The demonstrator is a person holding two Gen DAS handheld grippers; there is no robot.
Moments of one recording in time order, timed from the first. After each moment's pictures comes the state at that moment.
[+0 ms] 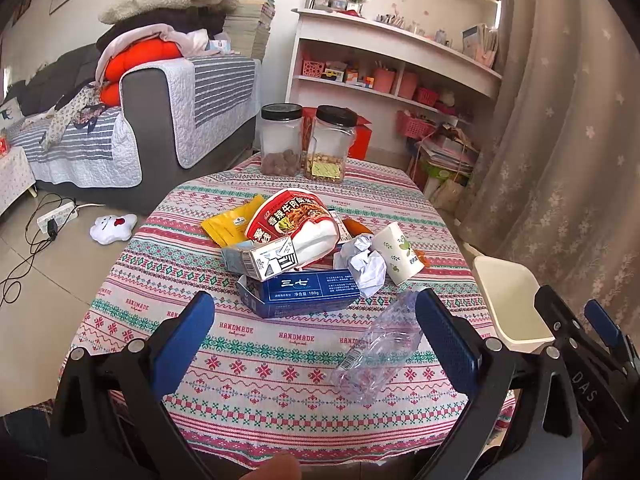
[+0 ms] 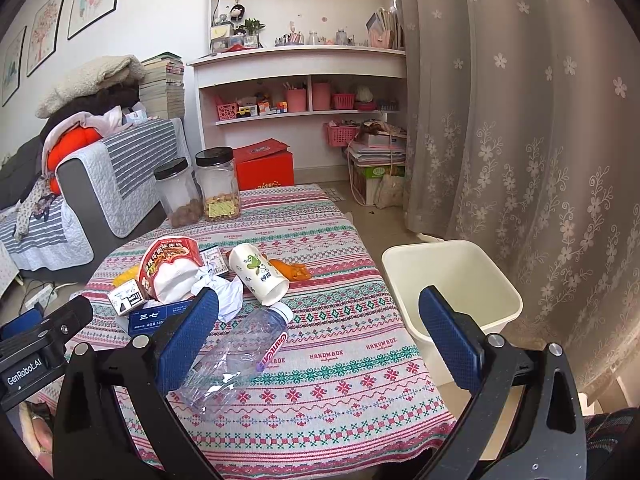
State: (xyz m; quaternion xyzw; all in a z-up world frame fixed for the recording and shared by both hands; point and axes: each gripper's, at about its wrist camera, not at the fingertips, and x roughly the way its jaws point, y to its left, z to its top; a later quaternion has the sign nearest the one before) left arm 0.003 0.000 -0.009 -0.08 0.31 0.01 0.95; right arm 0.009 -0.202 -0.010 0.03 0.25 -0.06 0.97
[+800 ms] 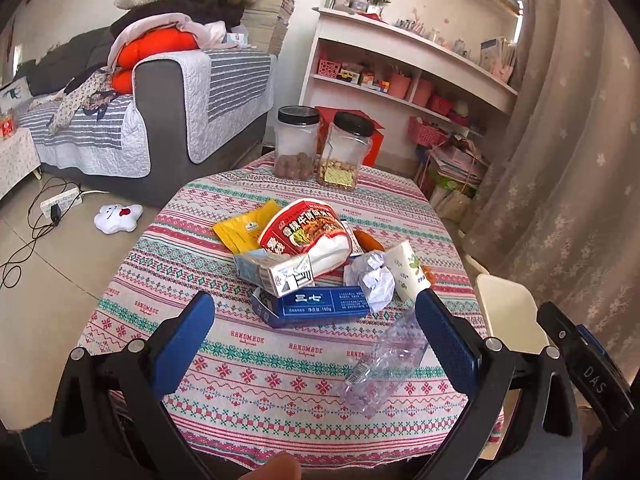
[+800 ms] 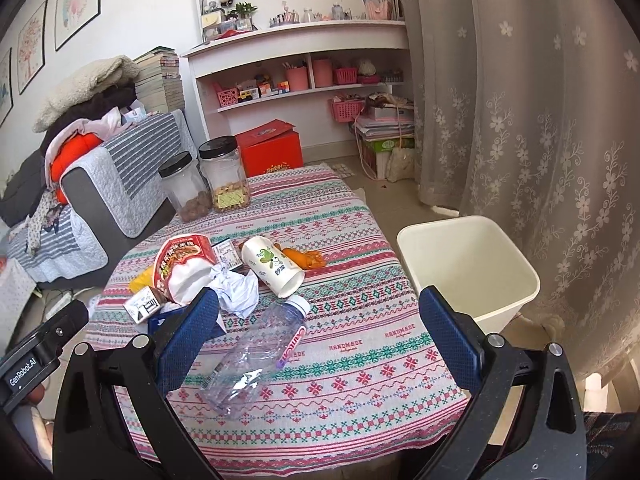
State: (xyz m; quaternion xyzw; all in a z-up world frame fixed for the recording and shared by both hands) left arm 0.015 0.029 0.011 -0.13 0.33 0.02 0.94; right arm 0.039 -0.212 0.010 0.10 0.31 -0.03 0.94
